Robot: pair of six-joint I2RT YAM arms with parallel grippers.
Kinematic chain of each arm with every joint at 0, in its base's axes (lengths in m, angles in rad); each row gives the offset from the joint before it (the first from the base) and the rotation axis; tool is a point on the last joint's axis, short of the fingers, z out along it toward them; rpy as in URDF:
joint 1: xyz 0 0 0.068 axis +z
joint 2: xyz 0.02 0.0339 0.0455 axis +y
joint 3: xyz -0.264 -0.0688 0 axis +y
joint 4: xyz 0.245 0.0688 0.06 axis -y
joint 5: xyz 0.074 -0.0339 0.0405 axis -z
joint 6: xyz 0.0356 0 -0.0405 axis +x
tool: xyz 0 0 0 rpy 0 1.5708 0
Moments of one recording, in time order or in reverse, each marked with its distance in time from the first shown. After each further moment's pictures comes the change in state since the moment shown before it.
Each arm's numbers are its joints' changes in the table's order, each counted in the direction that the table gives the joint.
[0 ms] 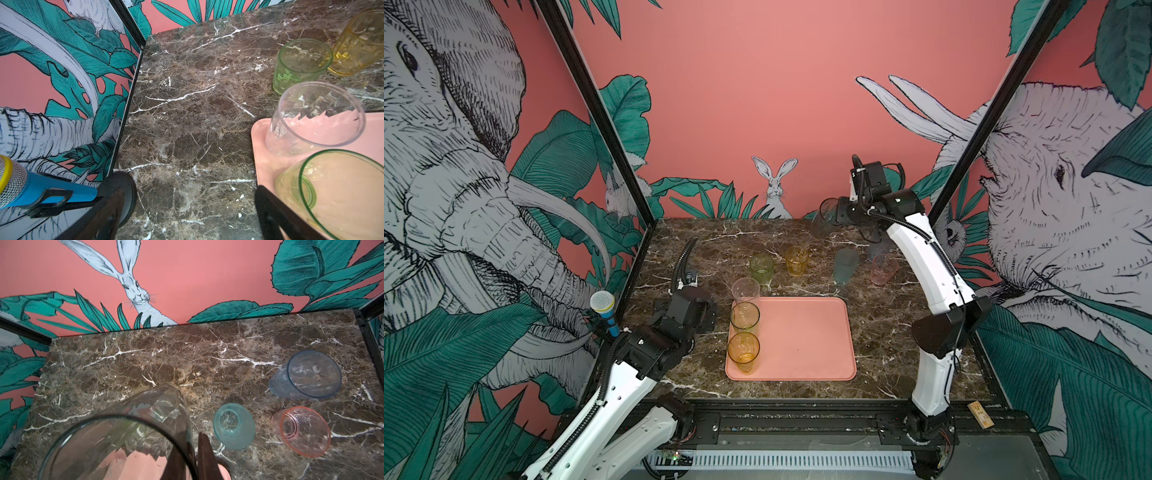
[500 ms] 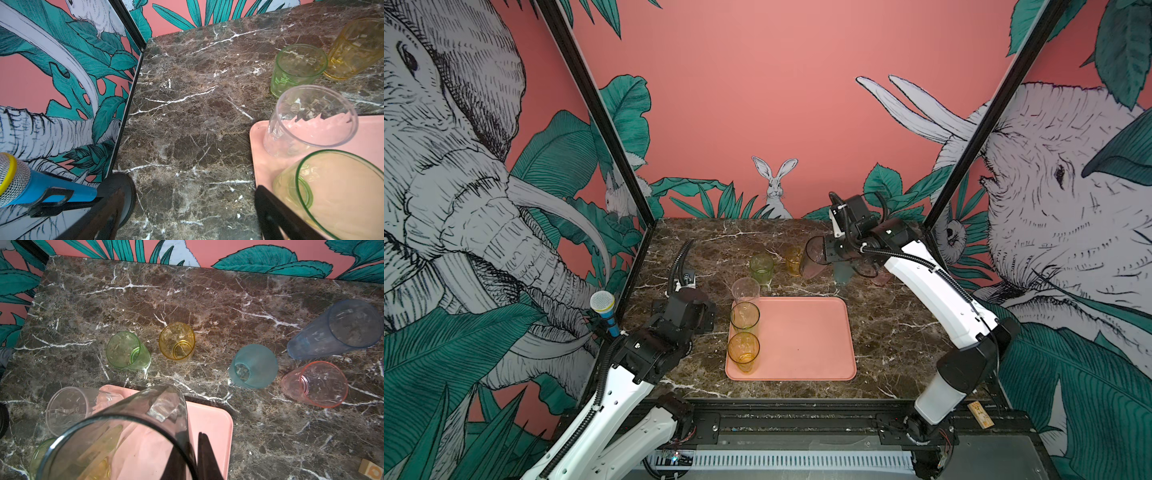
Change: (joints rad) left arm 0.000 -0.021 0.002 0.000 0.004 0.000; right arm 0.194 -0.225 0.386 0.036 0.038 -0.003
